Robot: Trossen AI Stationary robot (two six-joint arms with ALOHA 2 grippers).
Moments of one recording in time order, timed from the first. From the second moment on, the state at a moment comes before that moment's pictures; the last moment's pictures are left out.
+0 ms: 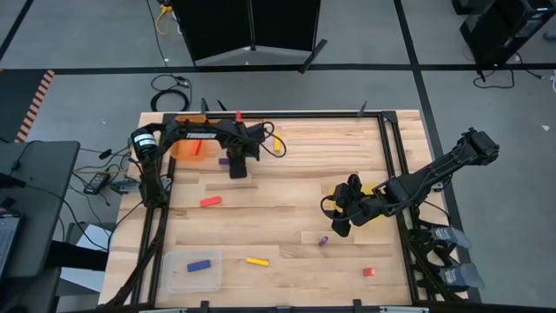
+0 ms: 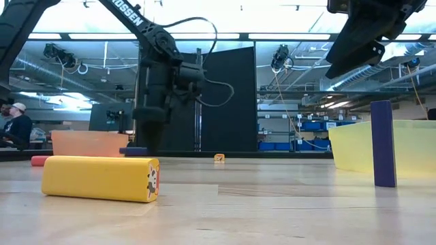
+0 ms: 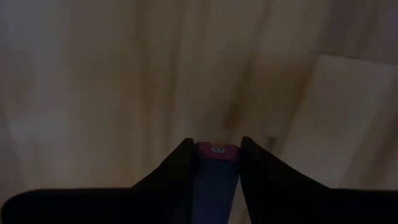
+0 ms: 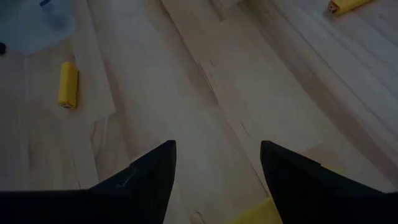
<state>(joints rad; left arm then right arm) 0.44 1.86 1.23 -0.91 -0.10 0.30 0.45 1.21 0.82 -0.54 0.46 0.79</state>
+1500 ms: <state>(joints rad) -0.69 1.37 1.19 -0.90 -0.03 -0.74 0.43 1.23 0.82 -0.41 0.46 0.67</state>
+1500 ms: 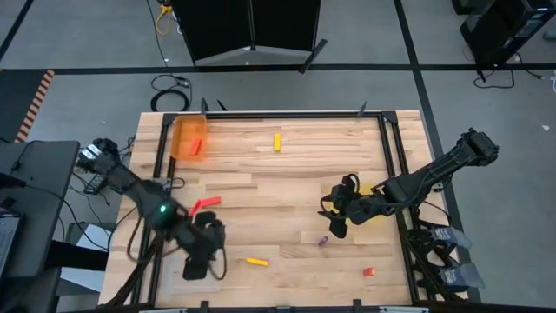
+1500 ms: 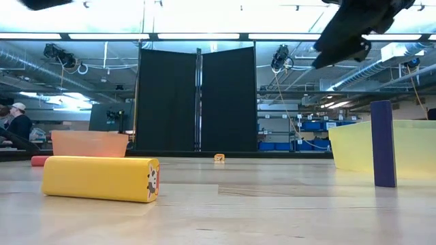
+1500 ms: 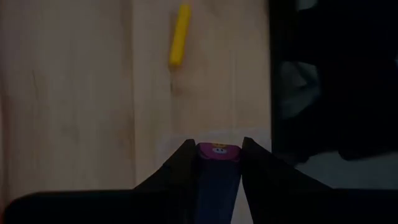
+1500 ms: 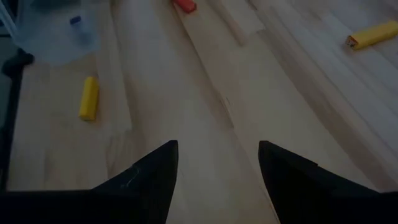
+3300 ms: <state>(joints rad) -0.96 1.39 1.12 -0.67 -0.69 -0.87 0.53 2.36 1.68 -0.24 0.45 0.58</state>
